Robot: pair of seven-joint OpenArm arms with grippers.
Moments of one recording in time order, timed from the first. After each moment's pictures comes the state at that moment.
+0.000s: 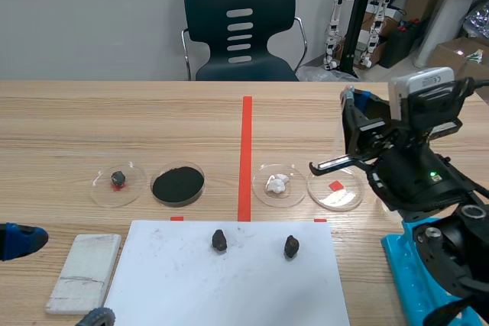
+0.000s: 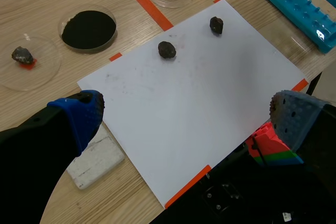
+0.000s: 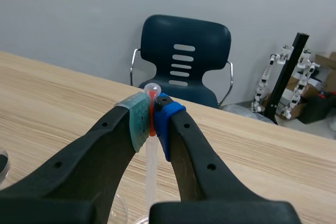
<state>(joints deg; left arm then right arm) 64.2 -29.7 -13.6 125.2 -18.5 -30.4 -1.9 -9.3 18.7 -13.0 80.1 7.1 2.0 33.9</state>
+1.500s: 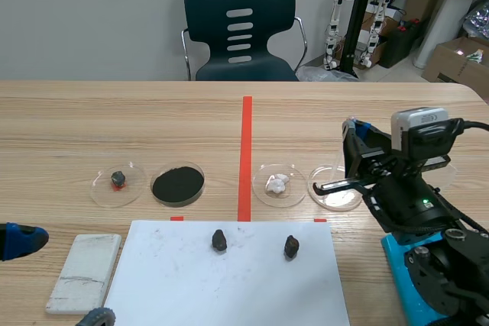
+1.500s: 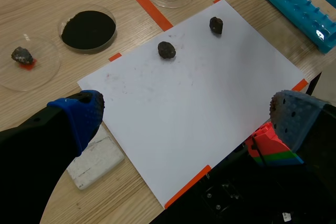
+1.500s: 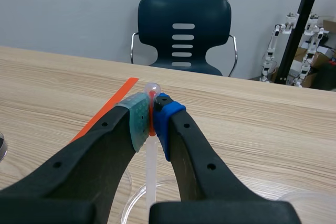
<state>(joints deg) 64.2 -29.7 -13.6 125.2 -18.5 -30.5 -2.0 -5.0 17.9 -15.9 65.7 13.5 4.7 41.7</state>
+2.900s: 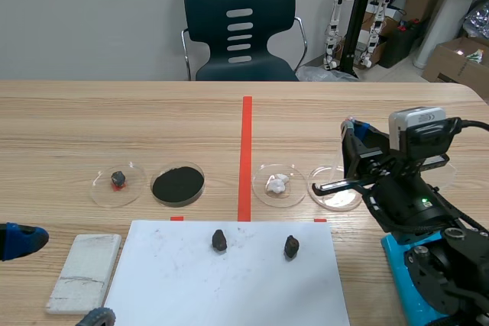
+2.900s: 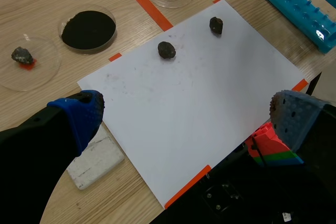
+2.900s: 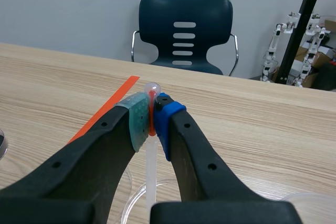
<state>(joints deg) 64.2 -29.7 -13.6 125.2 -18.5 -30.5 -2.0 -5.0 17.9 -15.9 65.7 12.8 4.7 41.0</state>
